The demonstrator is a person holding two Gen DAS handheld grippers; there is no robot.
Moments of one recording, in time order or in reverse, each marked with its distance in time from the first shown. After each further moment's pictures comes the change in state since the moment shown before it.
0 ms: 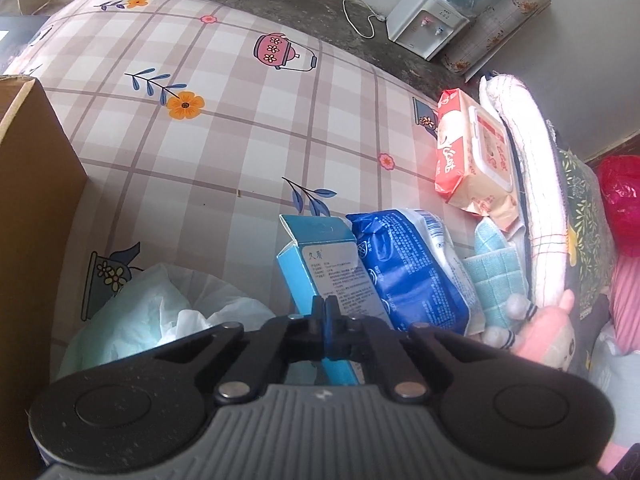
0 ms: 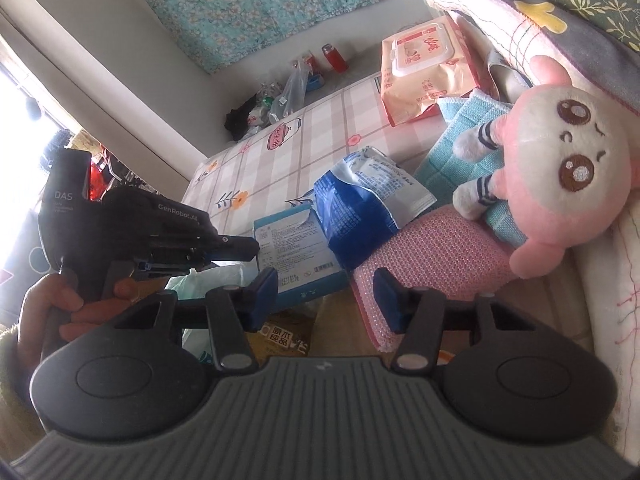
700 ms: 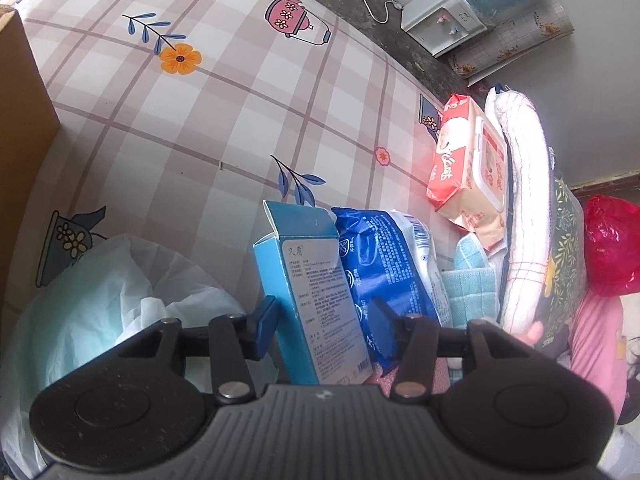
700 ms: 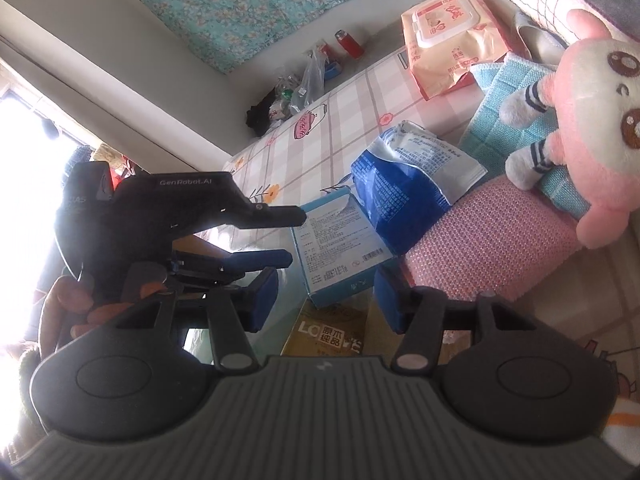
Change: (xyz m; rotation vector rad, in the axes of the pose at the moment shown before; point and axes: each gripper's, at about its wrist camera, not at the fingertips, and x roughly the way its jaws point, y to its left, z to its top) left arm 0.029 0.010 0.014 -0.177 0.093 -0.081; right arm 0.022 0.012 -0.002 0.094 0.041 0.093
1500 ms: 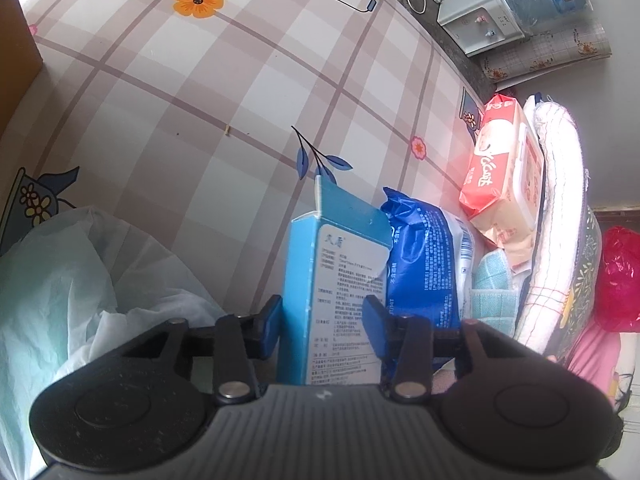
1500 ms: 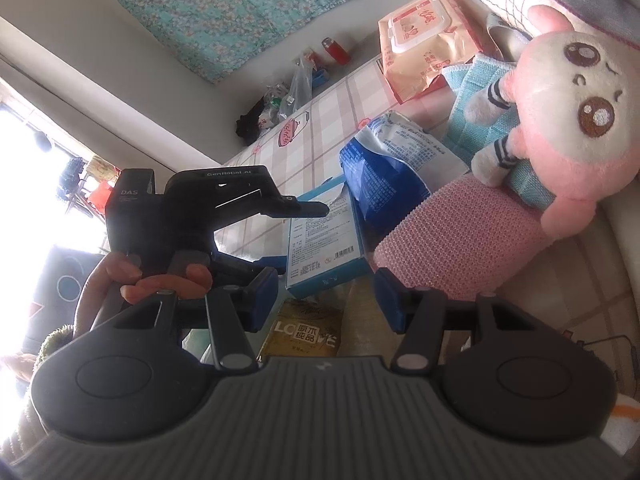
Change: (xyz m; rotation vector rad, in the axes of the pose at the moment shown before) left arm 0.039 0.011 0.006 -0.125 0.055 -0.006; right arm -0.014 -0.017 -0.005 0.029 -0.027 -0.022
